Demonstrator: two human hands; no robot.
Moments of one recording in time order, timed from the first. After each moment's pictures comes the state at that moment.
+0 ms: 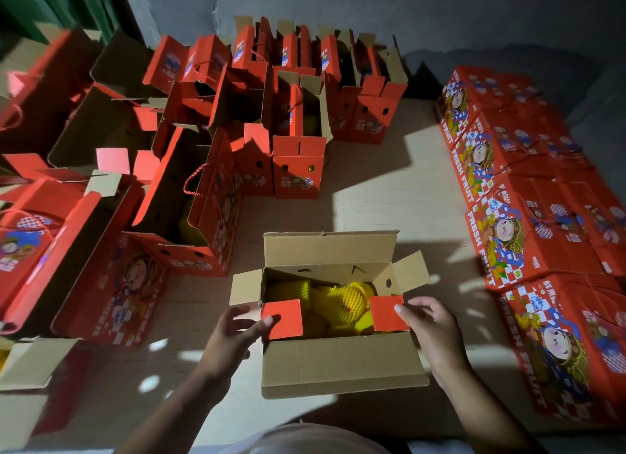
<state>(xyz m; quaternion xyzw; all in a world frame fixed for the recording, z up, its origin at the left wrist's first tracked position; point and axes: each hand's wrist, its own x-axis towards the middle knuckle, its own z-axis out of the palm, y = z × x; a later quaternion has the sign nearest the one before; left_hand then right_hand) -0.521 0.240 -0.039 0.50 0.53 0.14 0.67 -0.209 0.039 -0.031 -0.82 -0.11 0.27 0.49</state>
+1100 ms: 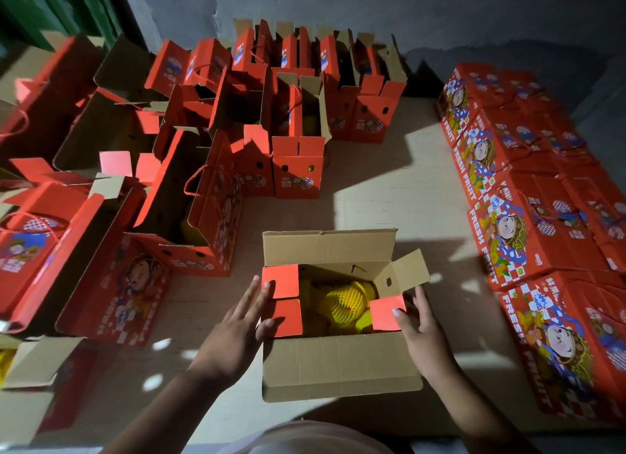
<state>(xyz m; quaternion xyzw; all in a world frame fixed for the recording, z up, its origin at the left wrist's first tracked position) -0.521 0.254 -0.042 0.89 0.32 0.06 0.33 -0.213 0.031 -0.052 -0.84 -0.23 0.29 0.39</state>
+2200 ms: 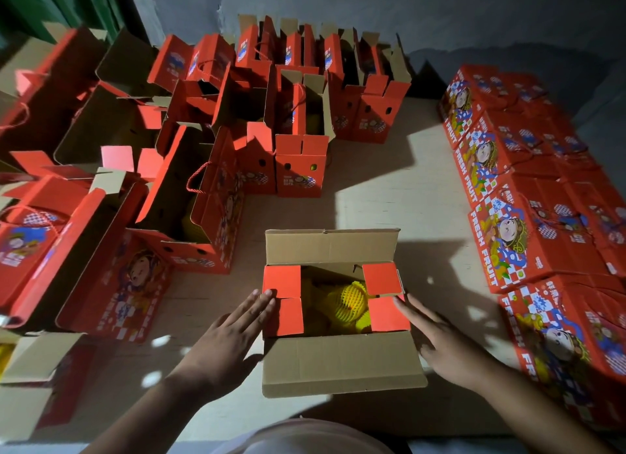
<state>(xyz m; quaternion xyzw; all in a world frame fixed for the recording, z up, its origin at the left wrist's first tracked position) -0.545 0.257 -0.043 0.96 0.22 -0.04 0.19 -0.162 0.000 -0.031 -0.79 -0.50 0.34 0.10</state>
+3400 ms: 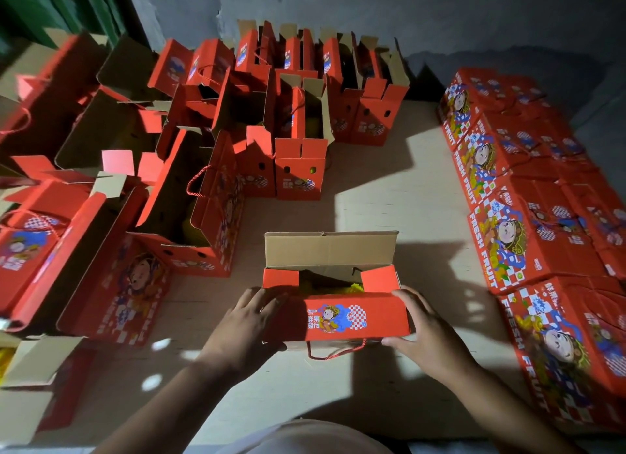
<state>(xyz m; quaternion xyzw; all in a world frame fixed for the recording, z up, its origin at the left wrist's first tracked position) -0.500 0.258 -0.020 0.94 0.28 -0.02 0.18 -0.193 0.027 -0.025 -0.83 -0.48 0.20 0.20</state>
